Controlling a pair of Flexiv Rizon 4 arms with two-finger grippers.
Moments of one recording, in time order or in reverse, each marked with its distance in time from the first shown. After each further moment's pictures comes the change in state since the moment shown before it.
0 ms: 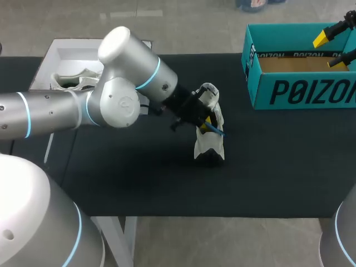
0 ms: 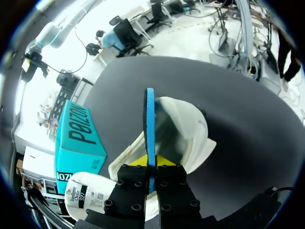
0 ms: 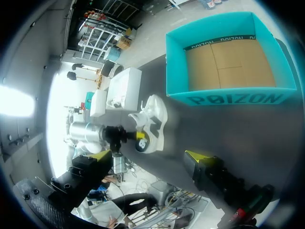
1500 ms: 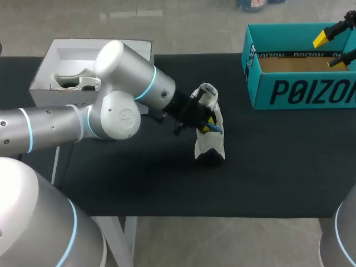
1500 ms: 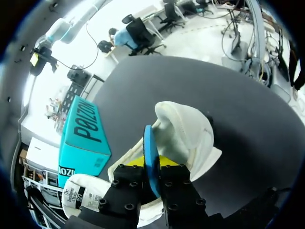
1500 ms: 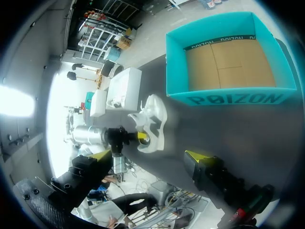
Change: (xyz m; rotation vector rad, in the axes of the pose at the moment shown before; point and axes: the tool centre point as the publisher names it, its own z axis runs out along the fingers) left arm 0.000 -0.009 0.007 0.029 -0.082 -0.054; right arm 0.000 0.000 0.000 0.000 0.000 0.000
